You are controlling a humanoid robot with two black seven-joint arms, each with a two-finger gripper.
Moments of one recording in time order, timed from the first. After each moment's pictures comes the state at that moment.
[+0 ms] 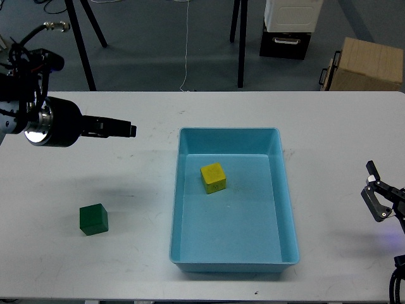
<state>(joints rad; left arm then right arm) -1.31 0.98 0.11 -1.64 1.02 -0.49 0.23 -0.42 0.00 1.78 1.69 0.17 0.41 -0.30</state>
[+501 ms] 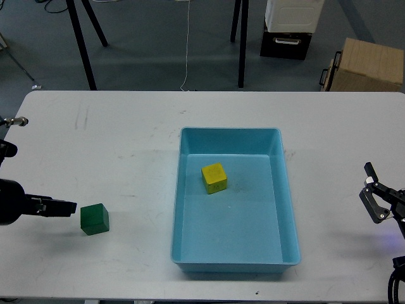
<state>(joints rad) -1.05 1.14 0.08 -1.74 1.15 -0.49 0.22 -0.42 0.00 1.77 1.66 0.17 0.41 -0.30</state>
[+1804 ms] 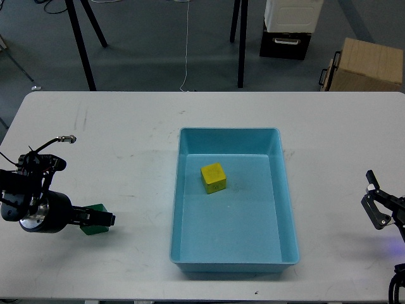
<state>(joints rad) -0.96 0.88 0.03 -1.56 1.14 -0.49 0.23 -0.43 0.00 1.78 1.64 0.17 0.41 -0.30</state>
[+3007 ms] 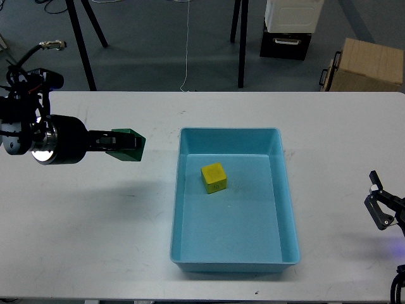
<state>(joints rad) -1.20 0.80 -0.21 -1.70 0.95 -0.49 0.36 -0.43 0.00 1.79 1.64 0.16 0.42 -0.30</state>
